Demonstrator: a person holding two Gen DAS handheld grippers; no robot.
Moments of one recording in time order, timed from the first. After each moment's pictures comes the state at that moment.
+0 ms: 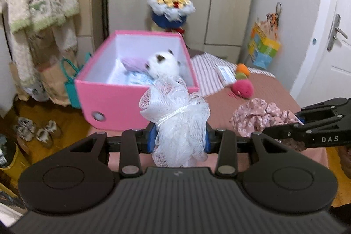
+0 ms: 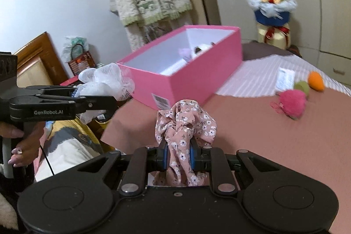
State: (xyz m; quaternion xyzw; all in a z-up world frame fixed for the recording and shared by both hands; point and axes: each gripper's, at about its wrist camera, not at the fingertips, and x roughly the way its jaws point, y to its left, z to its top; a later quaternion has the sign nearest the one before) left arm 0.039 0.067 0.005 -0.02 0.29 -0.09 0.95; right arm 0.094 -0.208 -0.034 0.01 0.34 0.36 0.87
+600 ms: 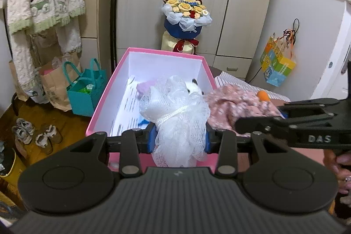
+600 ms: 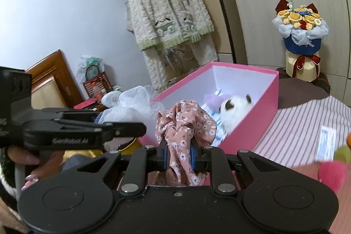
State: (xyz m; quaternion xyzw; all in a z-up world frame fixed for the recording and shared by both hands) left arm 0.143 0.112 0.028 -0.05 0.30 -0.09 0.95; right arm 0.189 -0.135 0.005 0.04 0.29 0.40 0.87
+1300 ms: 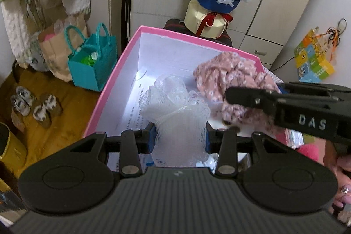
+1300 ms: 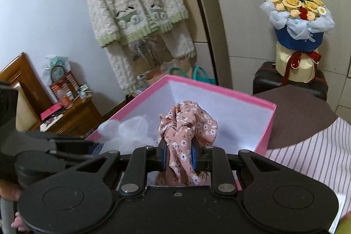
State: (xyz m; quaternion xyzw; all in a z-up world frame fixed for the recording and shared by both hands) left arm 0.307 0.125 -0.017 -0.10 0.41 -0.04 0.91; right arm 0.360 -0.080 -0.012 0.03 0.35 0.35 0.87
